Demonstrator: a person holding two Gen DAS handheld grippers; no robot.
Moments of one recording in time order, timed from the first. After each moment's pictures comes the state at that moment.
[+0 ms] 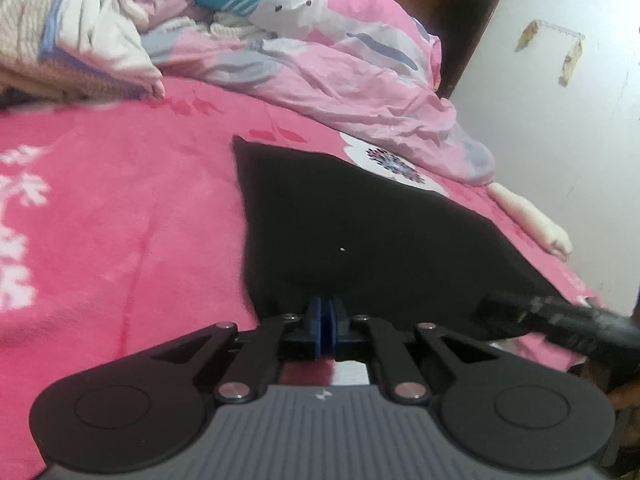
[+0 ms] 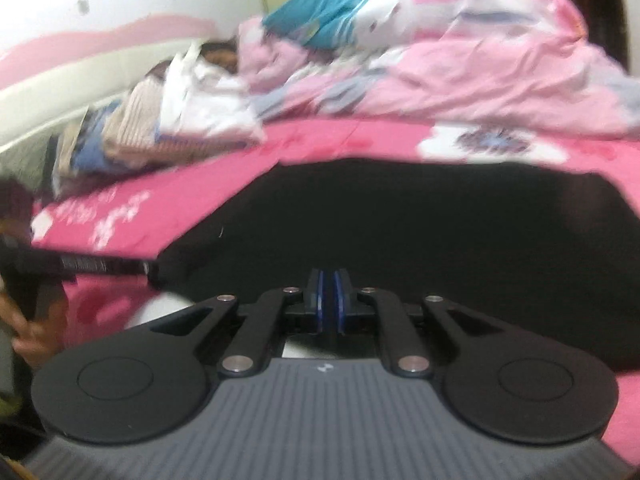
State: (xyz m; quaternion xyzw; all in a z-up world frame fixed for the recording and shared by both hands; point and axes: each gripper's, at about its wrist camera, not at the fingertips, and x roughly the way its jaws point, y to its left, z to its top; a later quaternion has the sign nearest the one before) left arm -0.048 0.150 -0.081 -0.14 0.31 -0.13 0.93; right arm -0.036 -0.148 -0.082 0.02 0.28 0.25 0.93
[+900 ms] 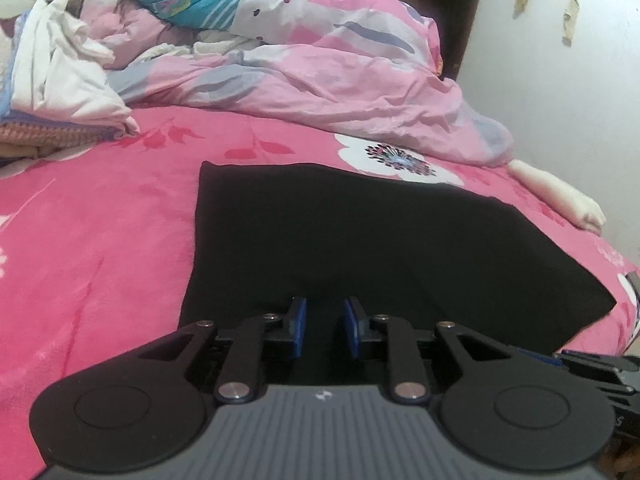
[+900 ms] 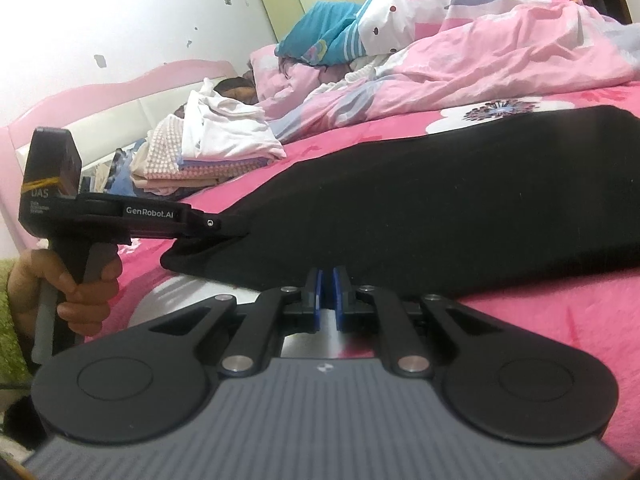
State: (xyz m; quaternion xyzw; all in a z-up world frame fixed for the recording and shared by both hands) left arm -0.007 0.091 -0.074 -0.08 0.31 -0.12 0.94; right arm -0.050 -0.192 -0.122 0.12 0.22 0.30 0.92
